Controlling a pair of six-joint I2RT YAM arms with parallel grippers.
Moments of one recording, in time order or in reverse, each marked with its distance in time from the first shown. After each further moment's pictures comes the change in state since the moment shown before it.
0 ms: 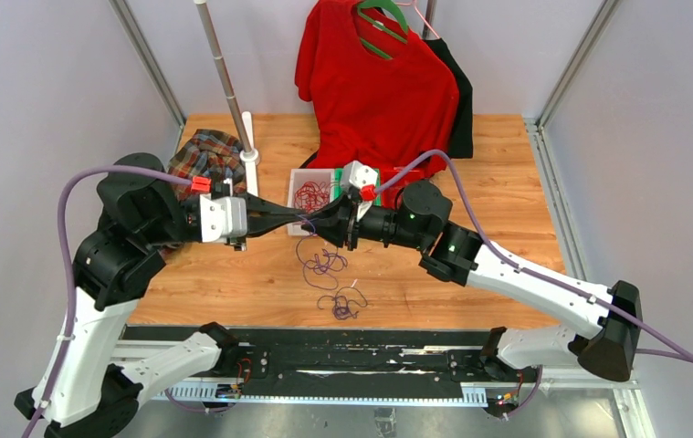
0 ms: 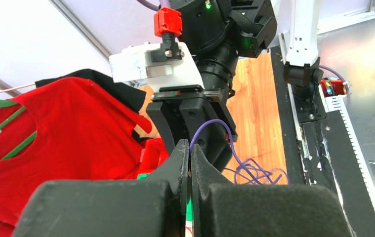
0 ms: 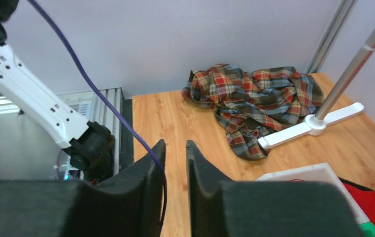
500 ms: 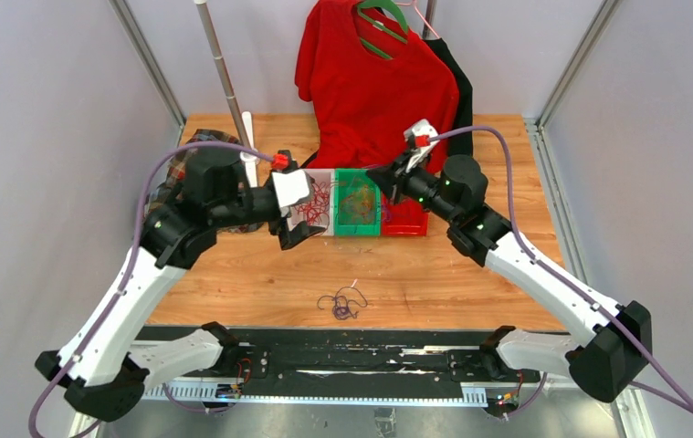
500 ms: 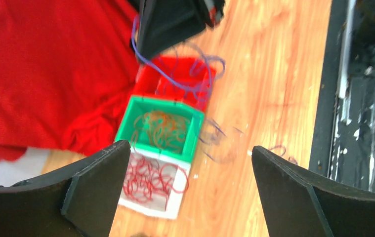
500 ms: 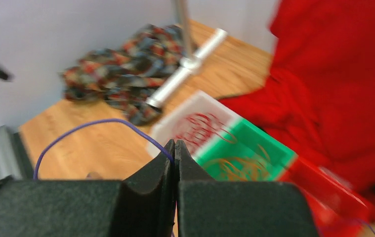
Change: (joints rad) left arm -0.023 0.057 -0.213 0.047 -0.274 0.007; right arm -0.339 -0.057 -0.085 -0.018 0.117 0.134
